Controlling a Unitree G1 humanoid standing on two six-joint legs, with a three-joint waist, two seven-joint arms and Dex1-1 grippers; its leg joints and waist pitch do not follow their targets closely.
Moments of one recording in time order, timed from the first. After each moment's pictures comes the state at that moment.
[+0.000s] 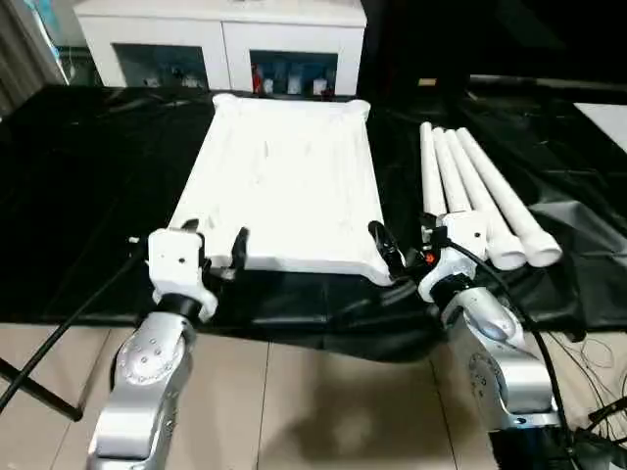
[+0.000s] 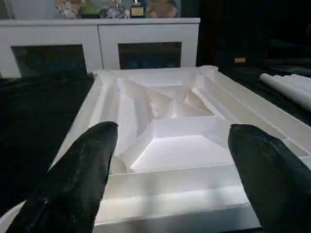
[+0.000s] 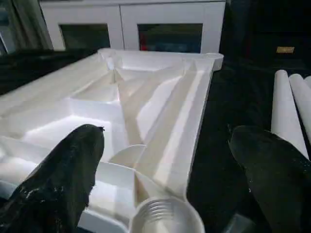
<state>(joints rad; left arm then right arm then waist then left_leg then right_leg) -0.05 0.14 0.00 -0.18 -0.11 0.15 -0.10 -0.22 -0.10 0.01 0.00 0.16 0.24 0.22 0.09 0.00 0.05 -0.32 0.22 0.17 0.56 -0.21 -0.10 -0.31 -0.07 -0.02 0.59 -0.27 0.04</state>
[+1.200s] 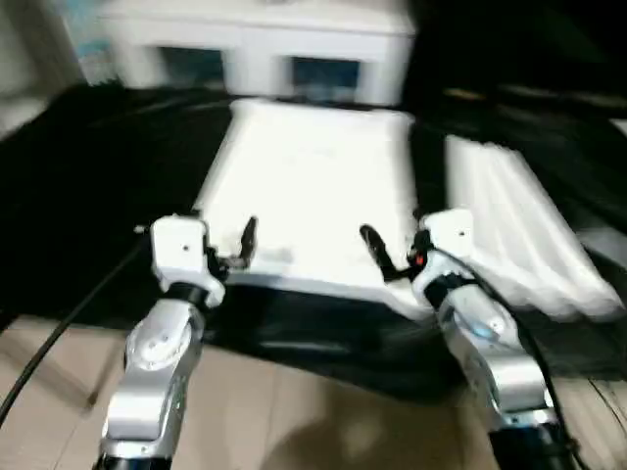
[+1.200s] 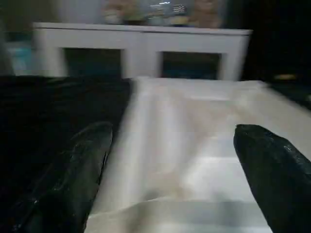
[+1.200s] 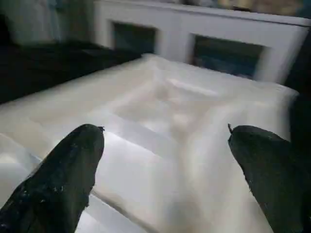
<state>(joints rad) -0.09 0.15 0.06 -0.12 -0.13 0.14 -0.12 -0.25 -0.07 0.09 0.01 0.09 0.19 0.23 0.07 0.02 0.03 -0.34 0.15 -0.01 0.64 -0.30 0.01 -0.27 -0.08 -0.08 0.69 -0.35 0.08</state>
